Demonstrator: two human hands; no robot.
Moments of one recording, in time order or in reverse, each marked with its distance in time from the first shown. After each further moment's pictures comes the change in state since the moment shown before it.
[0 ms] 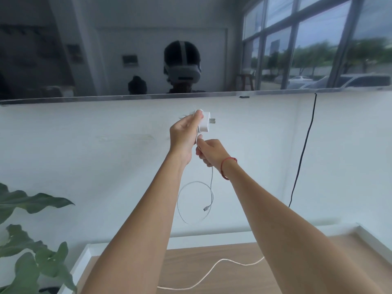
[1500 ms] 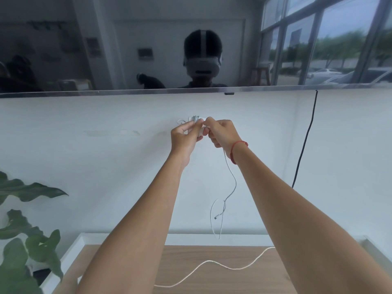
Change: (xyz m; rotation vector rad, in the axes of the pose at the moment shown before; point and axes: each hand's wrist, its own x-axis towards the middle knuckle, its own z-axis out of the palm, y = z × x) left_hand 0.018 -0.053 0.048 0.145 0.063 0.075; right_hand 0.025 -0.004 -0.086 0.121 0.015 -0.089
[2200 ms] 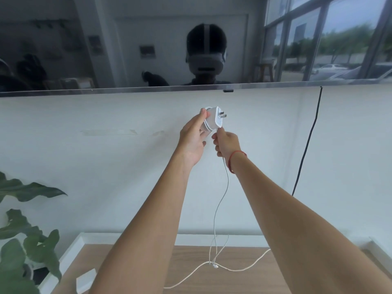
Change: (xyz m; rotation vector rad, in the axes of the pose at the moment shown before) left_hand -0.005 0.008 0.023 -0.215 -0.217 -0.221; right_hand 0.016 0.046 -0.001 0.157 0.169 0.205
